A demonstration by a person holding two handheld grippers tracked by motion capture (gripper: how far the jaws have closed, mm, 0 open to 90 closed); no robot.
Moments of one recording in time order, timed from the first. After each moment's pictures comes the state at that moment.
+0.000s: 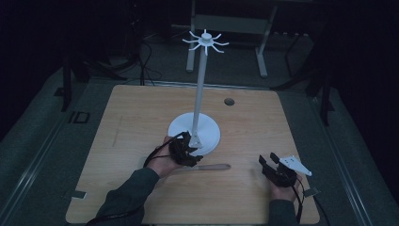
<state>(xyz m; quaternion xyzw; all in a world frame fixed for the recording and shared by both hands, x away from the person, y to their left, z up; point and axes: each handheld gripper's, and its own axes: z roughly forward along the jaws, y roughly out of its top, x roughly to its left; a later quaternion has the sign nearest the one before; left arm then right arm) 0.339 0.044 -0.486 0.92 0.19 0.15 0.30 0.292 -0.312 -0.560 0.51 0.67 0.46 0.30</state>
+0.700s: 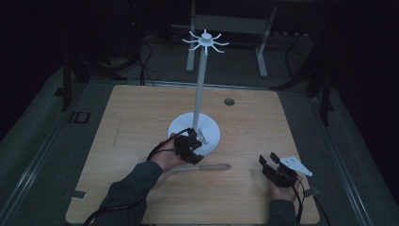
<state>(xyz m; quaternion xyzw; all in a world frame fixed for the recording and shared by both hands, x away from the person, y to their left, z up) 0.356 0.031 -0.485 0.94 0.20 0.10 0.24 0.291 -0.313 -0.561 0.51 0.66 0.46 0.30</state>
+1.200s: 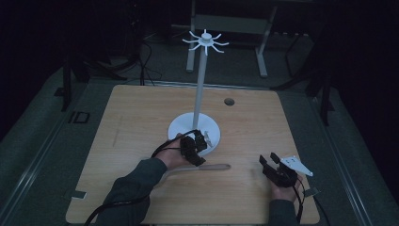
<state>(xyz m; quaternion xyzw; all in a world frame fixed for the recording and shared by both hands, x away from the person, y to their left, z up) 0.361 0.013 -0.492 0.96 0.17 0.08 0.20 0.292 -0.314 -0.561 0.51 0.66 0.46 0.30</state>
